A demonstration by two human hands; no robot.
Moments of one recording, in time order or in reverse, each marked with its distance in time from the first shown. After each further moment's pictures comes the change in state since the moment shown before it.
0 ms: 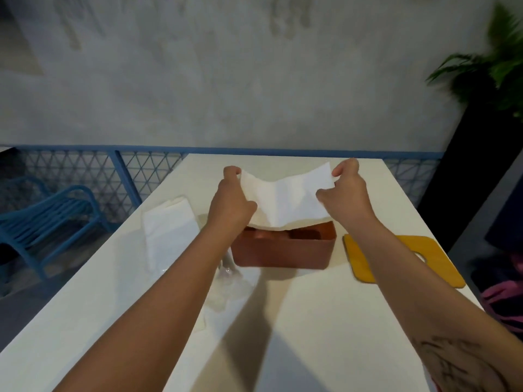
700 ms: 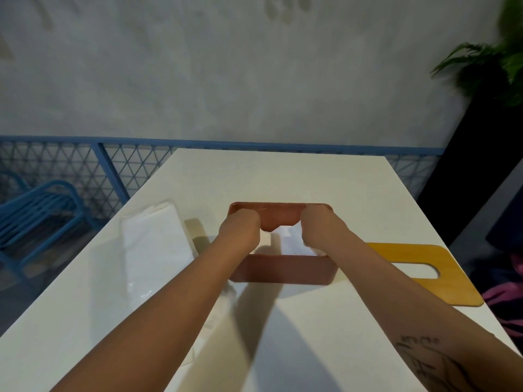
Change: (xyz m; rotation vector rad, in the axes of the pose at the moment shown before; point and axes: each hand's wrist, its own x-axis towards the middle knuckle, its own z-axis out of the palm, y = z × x) left_hand 0.051 -0.018 0.056 0.739 -0.579 -0.218; right_hand 0.045 0.039 0.070 -1.057 -0.523 -0.034
